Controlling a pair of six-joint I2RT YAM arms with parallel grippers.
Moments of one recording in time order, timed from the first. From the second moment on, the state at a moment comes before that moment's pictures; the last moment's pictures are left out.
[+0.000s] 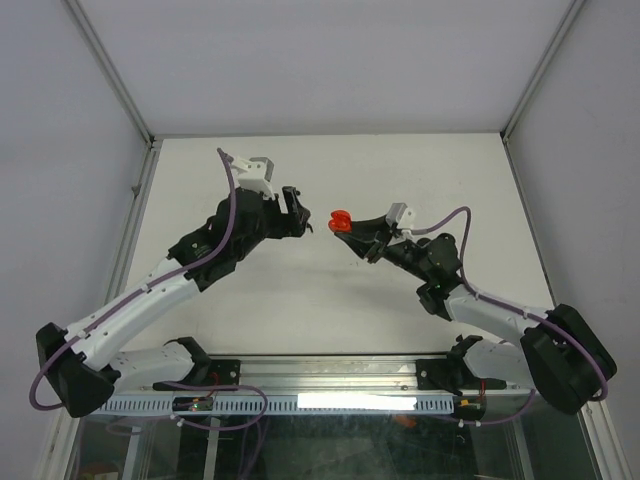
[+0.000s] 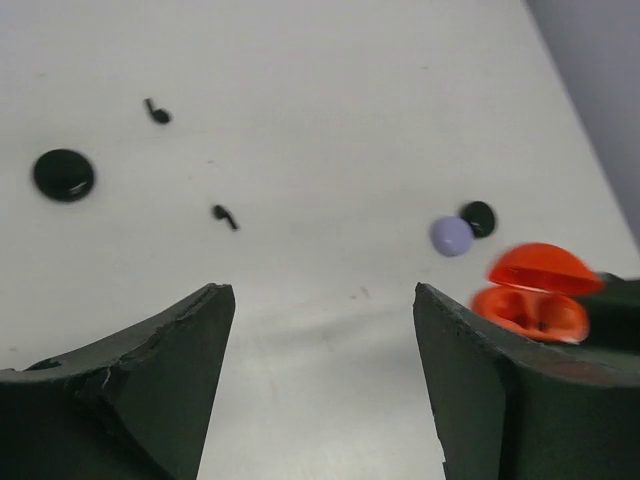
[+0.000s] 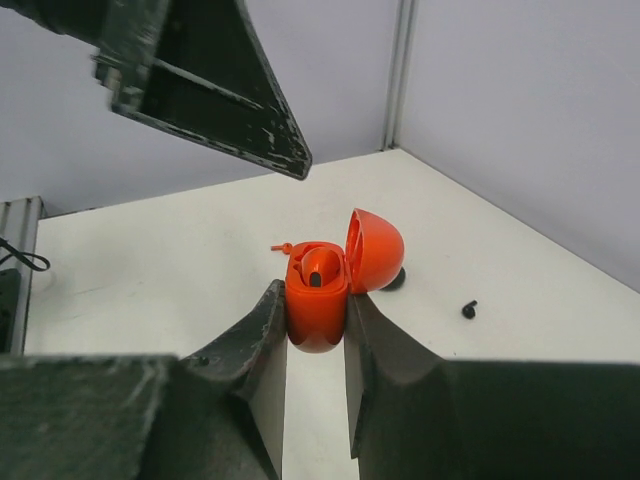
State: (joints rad) left arm -0.81 1.07 1.02 -0.27 -0.28 -0.51; right arm 0.64 1.18 0.40 1.08 -0.45 0.10
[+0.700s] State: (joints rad) left arm -0.30 1.60 1.18 -0.62 -0.30 -0.31; right arm 0.64 1.07 0.36 0.86 -0.41 0.02
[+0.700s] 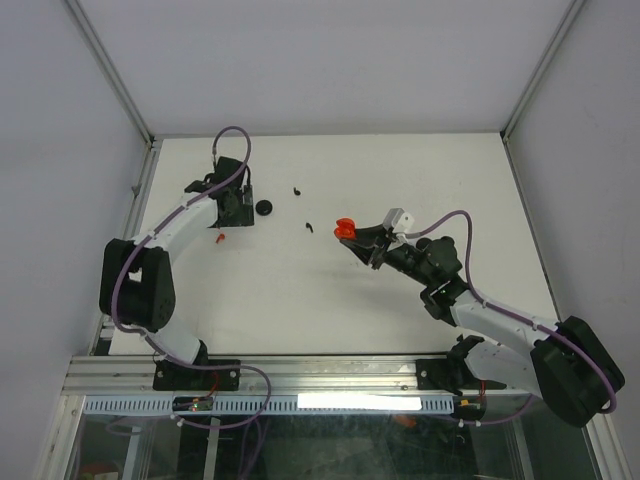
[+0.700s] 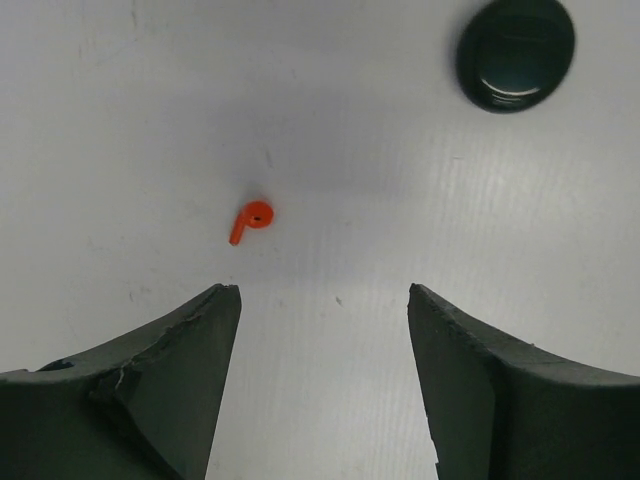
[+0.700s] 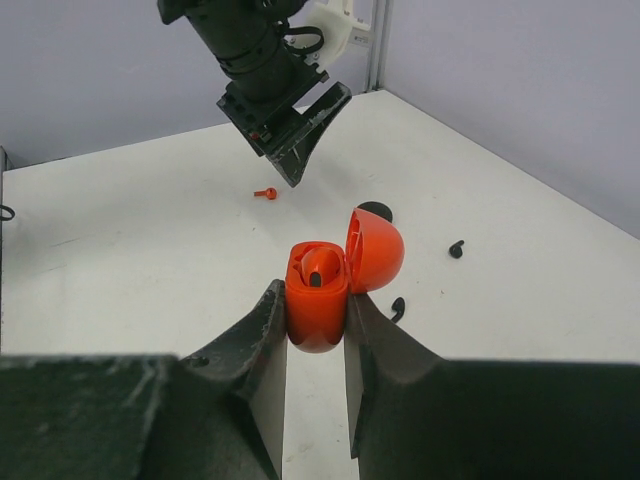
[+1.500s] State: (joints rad) left arm -0.14 1.98 1.40 -0.76 -0.24 -0.21; right arm 0.64 1.09 0.36 0.86 -0.43 0.02
